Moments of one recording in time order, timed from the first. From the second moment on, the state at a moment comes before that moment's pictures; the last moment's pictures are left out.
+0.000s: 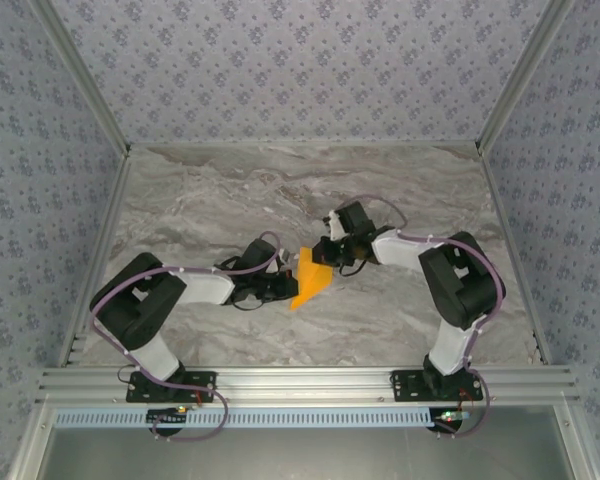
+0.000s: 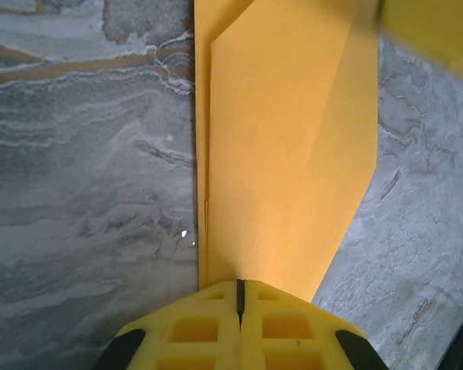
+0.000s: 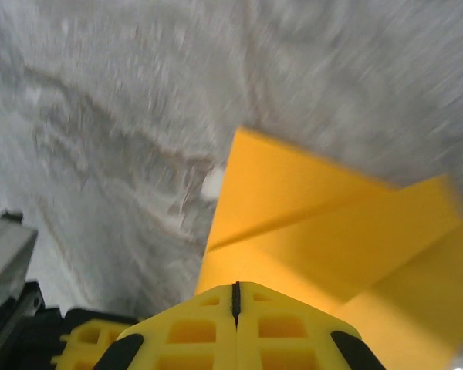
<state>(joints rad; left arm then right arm) -0.73 1.66 0.64 0.14 0.38 -0.81 0.54 1.79 0.96 -0.12 -0.49 0.56</state>
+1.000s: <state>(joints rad) -0.74 1.65 0.63 0.13 0.37 -0.80 0.56 1.76 0.94 -0.12 -0.41 0.58</state>
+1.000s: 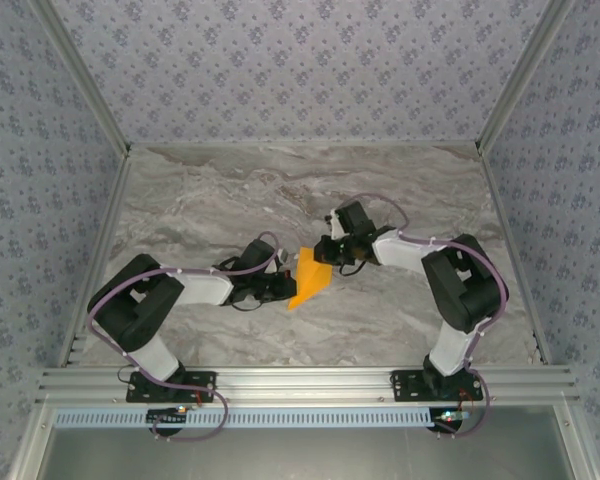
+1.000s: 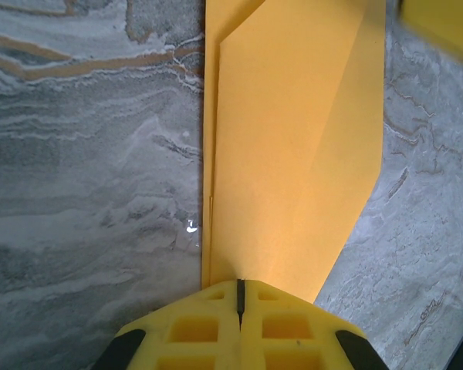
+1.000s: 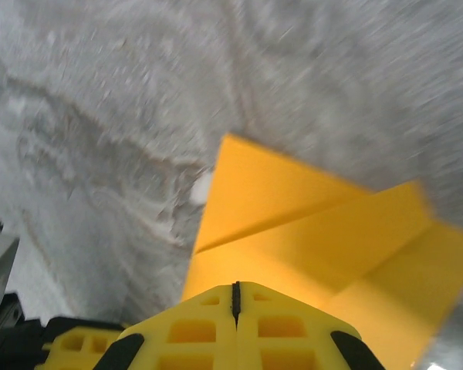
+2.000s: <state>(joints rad) -0.74 1.55 0.68 0.04 0.44 -0.84 0.59 1.86 0.97 -0.13 -0.46 0.61</state>
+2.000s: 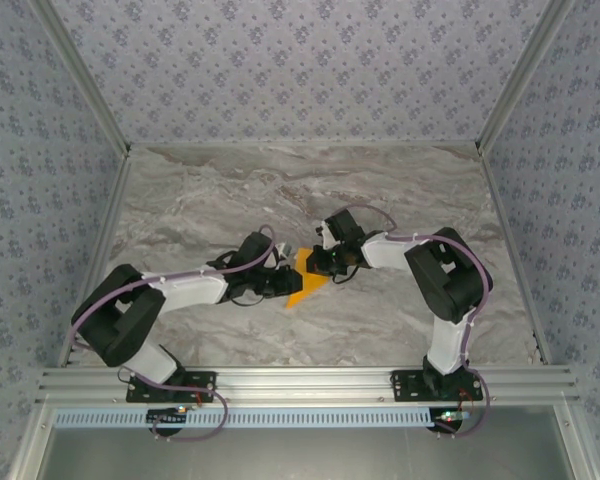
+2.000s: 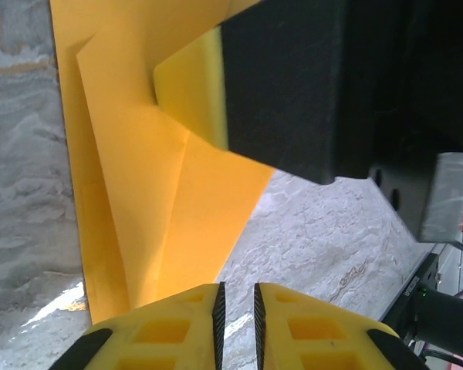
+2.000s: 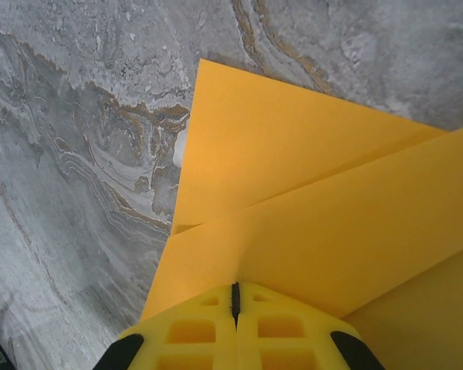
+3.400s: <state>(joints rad) -0.77 1.58 0.63 0.08 0.42 -0.91 0.61 1.81 0.91 -0.12 -0.47 0.61</state>
